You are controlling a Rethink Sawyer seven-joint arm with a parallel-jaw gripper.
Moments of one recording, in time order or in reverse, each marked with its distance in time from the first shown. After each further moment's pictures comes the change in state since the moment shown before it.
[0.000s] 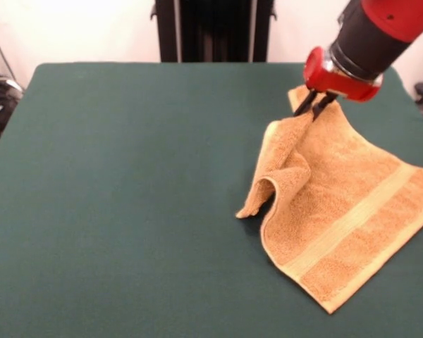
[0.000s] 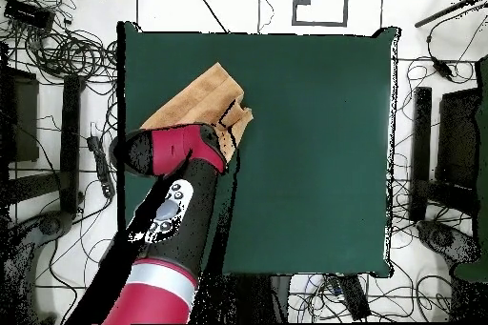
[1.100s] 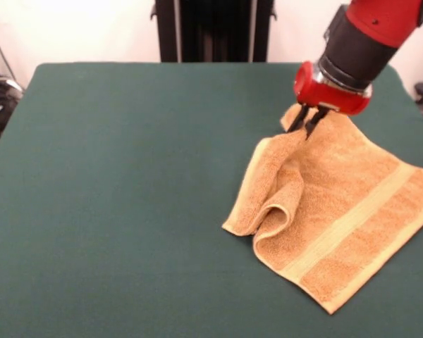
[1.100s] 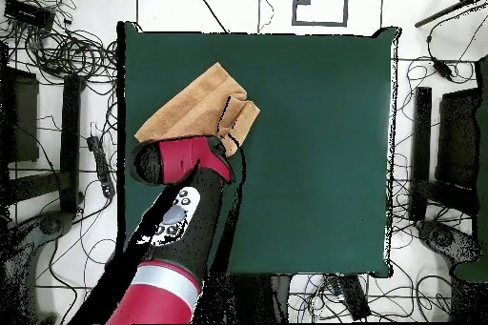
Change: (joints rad) arm -0.001 0.006 -0.012 0.078 0.011 -0.252 0.000
